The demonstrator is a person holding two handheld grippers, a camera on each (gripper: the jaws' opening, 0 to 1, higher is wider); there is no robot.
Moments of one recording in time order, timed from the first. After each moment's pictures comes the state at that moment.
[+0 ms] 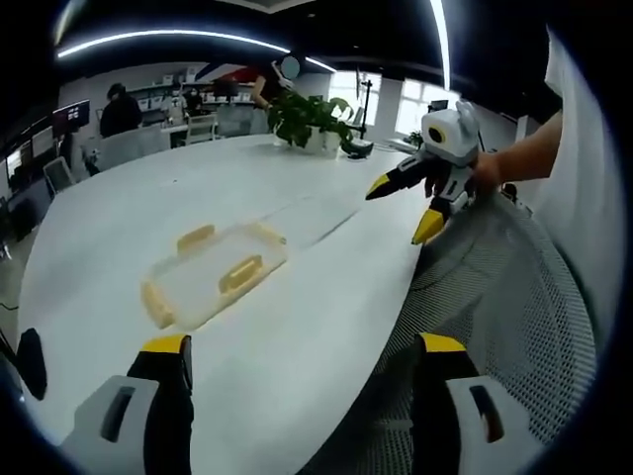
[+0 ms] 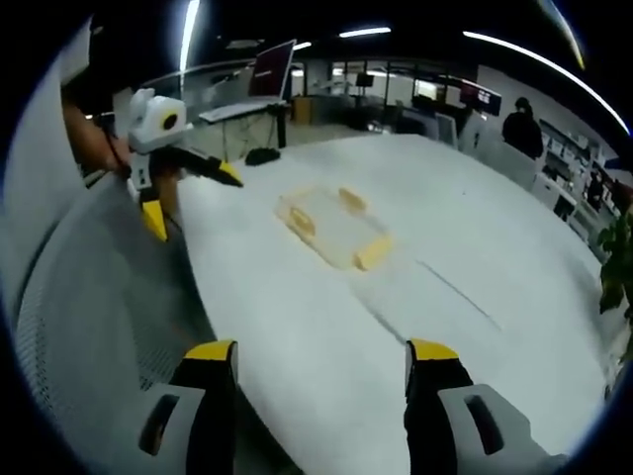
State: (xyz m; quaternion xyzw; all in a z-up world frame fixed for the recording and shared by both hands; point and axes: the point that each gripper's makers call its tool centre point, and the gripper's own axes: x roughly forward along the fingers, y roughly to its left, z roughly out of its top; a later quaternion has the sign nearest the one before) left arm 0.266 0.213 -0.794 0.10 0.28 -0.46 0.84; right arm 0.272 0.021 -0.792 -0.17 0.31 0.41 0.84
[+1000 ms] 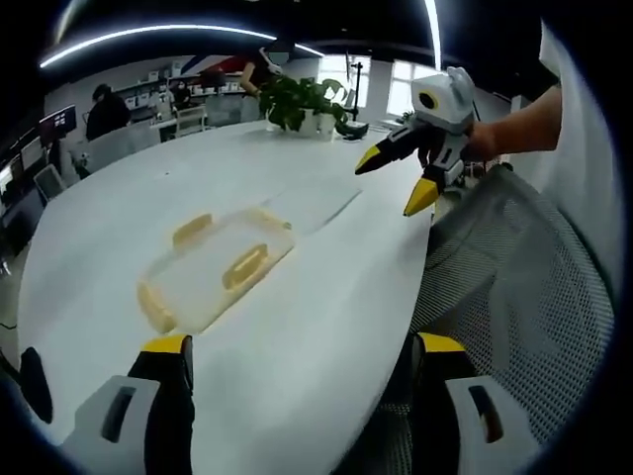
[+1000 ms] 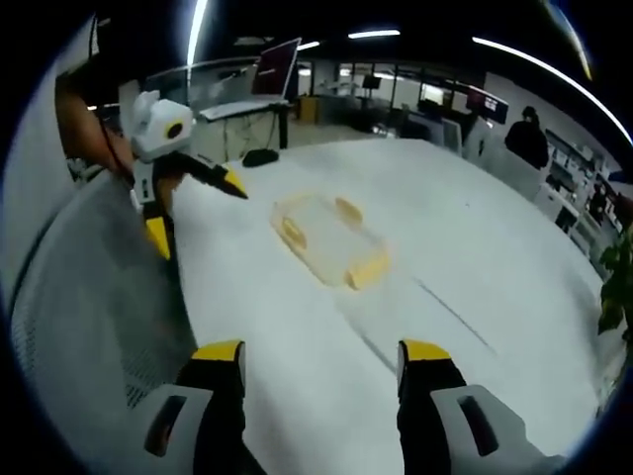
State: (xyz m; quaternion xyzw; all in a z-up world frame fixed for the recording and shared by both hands) left arm 0.282 0.211 -0.813 0.14 0.30 -0.47 0.82; right arm 0.298 0.031 -0.790 -0.19 0.31 0.41 0.84
